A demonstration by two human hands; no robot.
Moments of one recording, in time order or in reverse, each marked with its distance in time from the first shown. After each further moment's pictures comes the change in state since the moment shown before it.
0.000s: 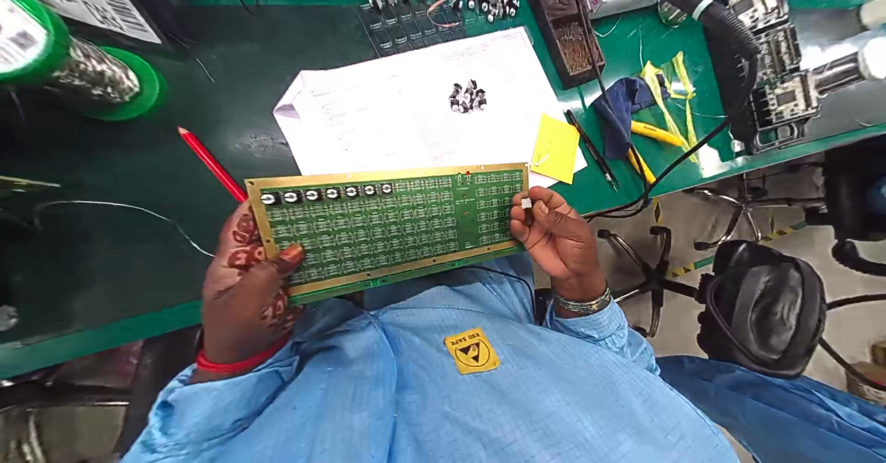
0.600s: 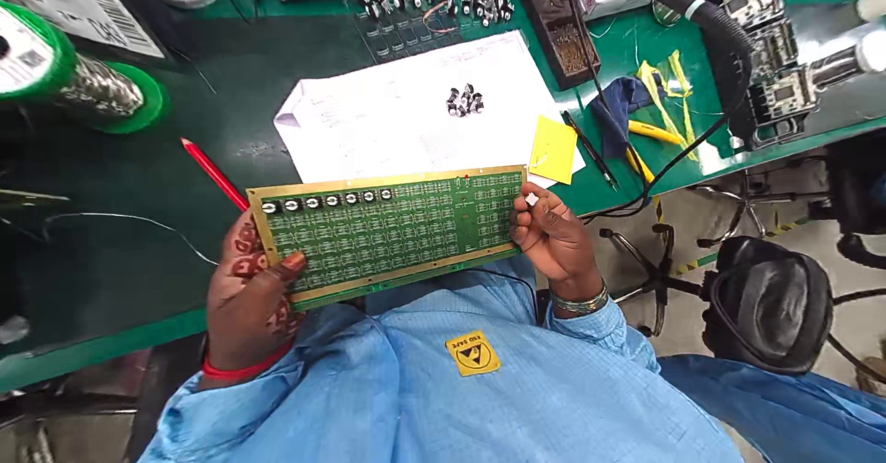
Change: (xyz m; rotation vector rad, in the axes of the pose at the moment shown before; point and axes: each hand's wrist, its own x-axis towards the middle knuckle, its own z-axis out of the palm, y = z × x) left_hand 0.000 0.000 0.000 0.013 0.004 0.001; right_hand 0.002 0.004 0.002 -0.025 -0.011 -0.001
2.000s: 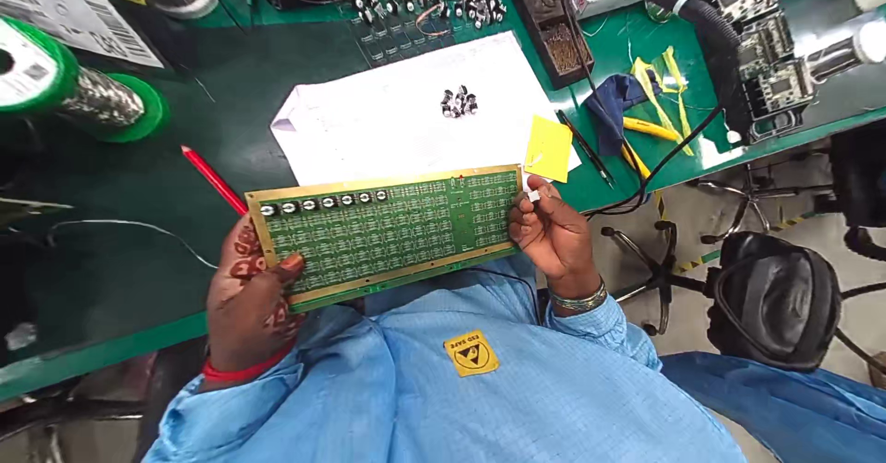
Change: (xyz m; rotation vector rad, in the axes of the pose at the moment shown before) left_hand 0.000 0.001 0.003 0.001 0.024 -0.011; right_hand 0.002 -0.002 0.000 0.069 0.064 0.020
